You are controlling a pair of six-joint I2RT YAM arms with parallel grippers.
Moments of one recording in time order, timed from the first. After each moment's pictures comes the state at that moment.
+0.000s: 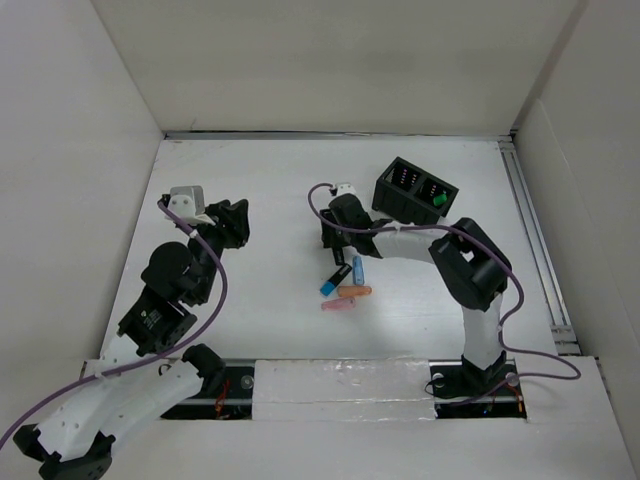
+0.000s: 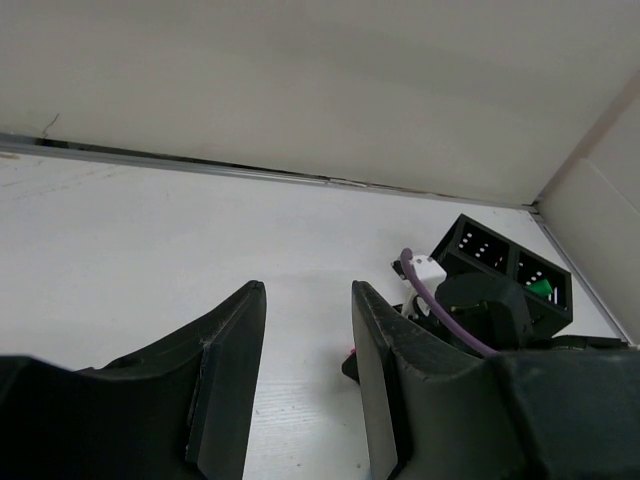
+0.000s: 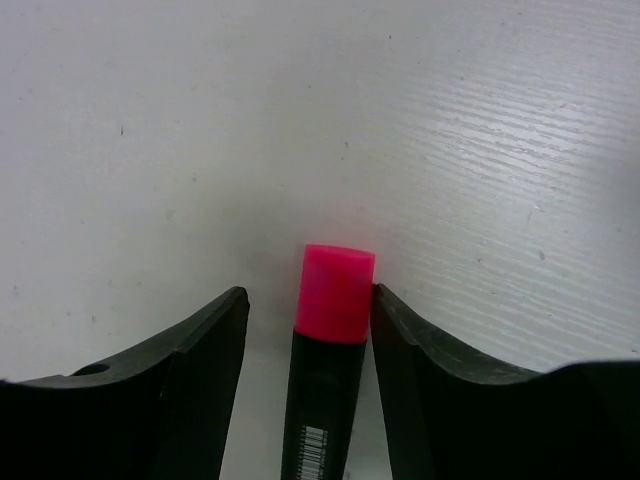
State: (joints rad) left arm -0.69 0.61 0.84 -0.16 -0.50 -0.25; right arm 0.72 1.98 1.21 0.05 0.17 0.42
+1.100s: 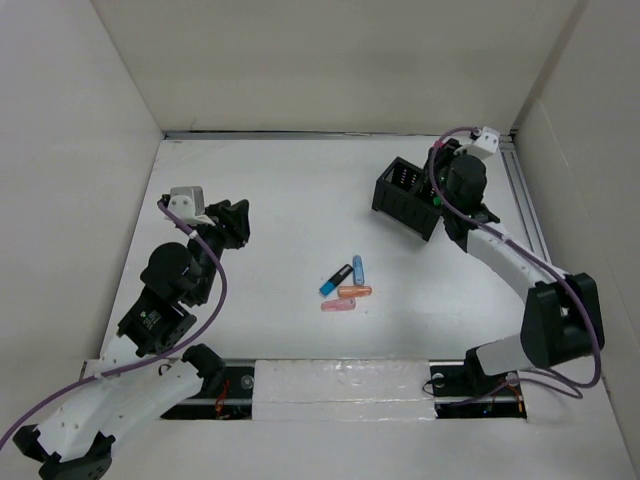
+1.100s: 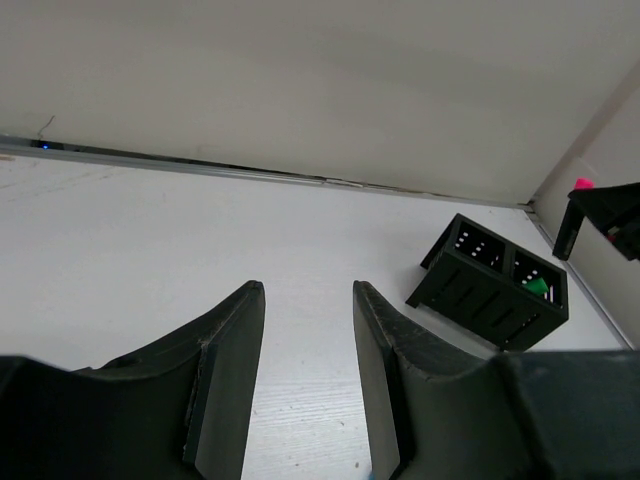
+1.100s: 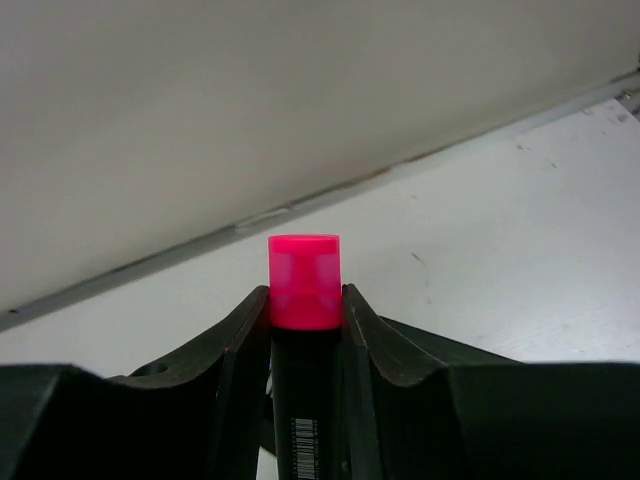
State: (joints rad) left arm -0.69 0.60 0.84 -0.16 -0.49 -0.25; right arm 0.26 1.39 0.97 0.43 0.37 0.42
